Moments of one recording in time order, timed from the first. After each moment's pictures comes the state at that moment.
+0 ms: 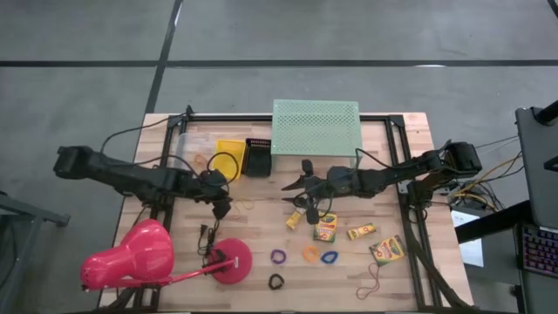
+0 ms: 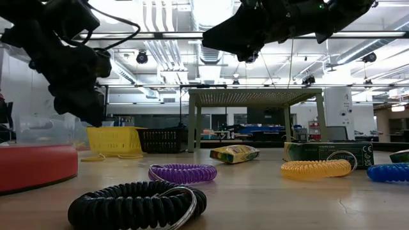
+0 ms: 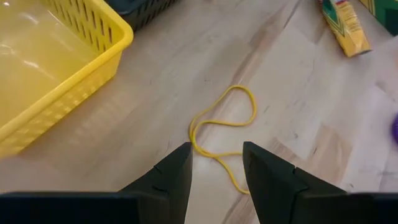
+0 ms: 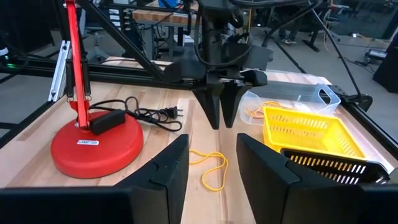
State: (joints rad) left arm -0.09 1.02 0.43 -0.36 -0.17 -0.72; right arm 0.08 1.54 0.77 0.56 0.03 -0.03
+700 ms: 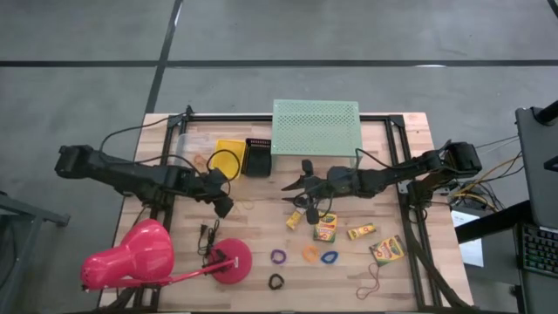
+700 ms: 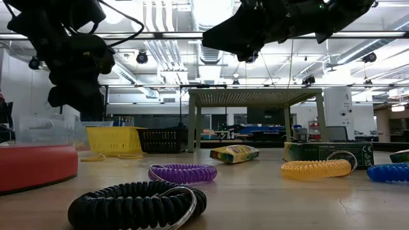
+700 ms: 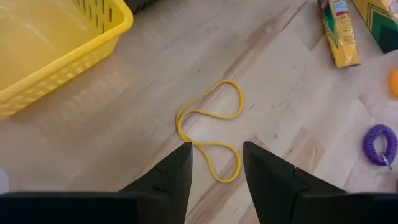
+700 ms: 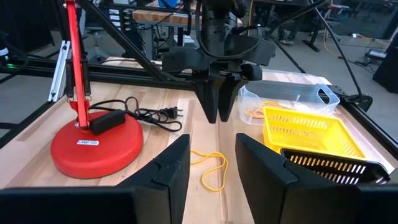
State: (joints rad) left arm -0.09 1.05 0.53 -0.50 -0.12 -0.86; right arm 0.08 1.54 0.77 0.56 0.03 -0.03
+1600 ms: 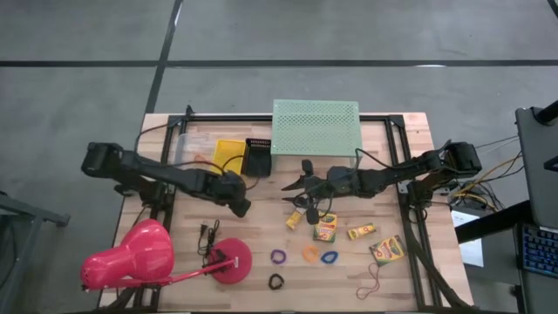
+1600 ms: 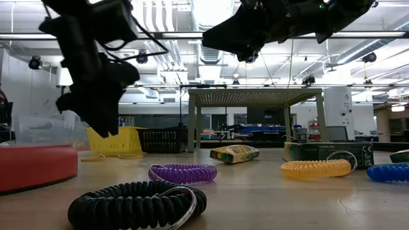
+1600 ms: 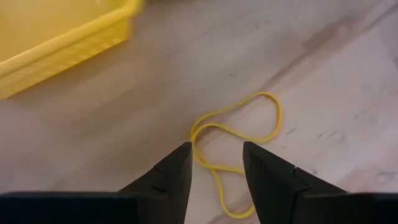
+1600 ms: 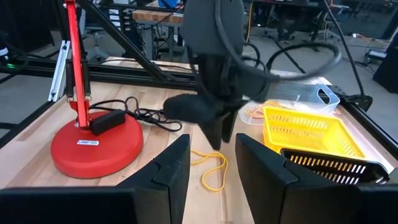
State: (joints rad) left arm -0.09 1.43 0.73 -0.57 -0.18 -1.01; right arm 0.08 1.54 0.77 0.56 0.03 -0.03
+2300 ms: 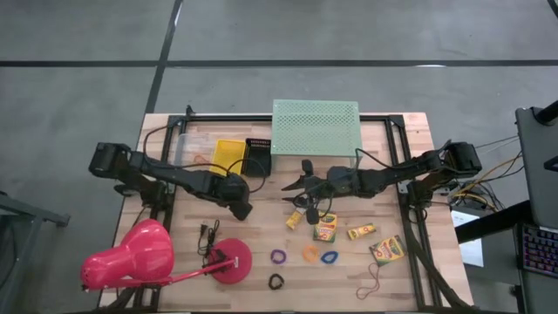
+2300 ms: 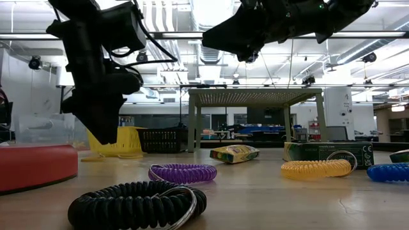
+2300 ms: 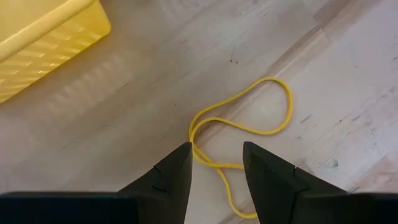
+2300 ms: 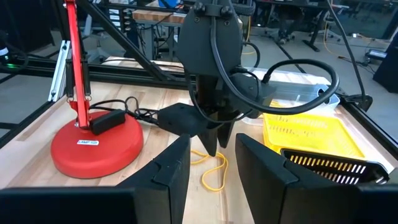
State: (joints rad) left arm -0.09 1.50 0.76 -0.60 -0.17 -0.95; right arm 0.08 1.54 0.77 0.56 0.03 -0.03
